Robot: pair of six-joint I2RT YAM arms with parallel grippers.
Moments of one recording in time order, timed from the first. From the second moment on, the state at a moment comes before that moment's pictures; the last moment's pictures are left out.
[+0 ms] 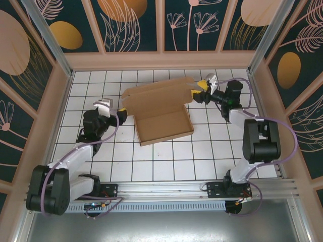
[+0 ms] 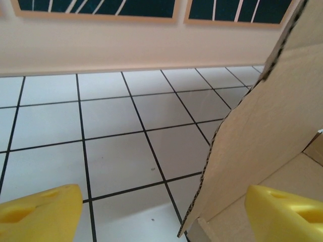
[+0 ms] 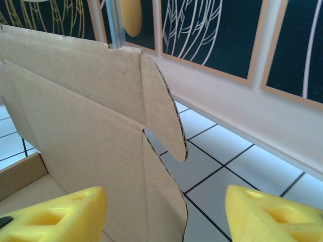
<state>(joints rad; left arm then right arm) -0.16 1.18 0.43 0.47 0.24 -0.11 0.05 1.68 0.90 0.60 -0.93 -0.14</state>
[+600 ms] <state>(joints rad) -0.16 1.34 0.54 0.52 0.36 -0.01 0.10 1.80 1.06 0.32 -0.98 -0.31</state>
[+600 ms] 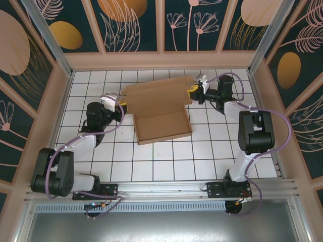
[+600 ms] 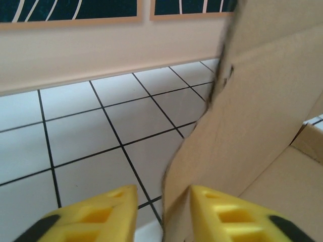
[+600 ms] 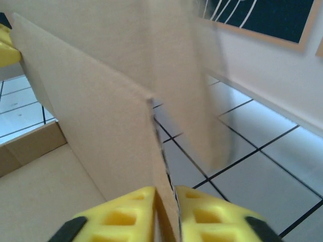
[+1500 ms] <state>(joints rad) -0.31 1.41 0.60 0.57 0.18 -0.24 0.44 1.64 0.97 0.28 -0.02 0.19</state>
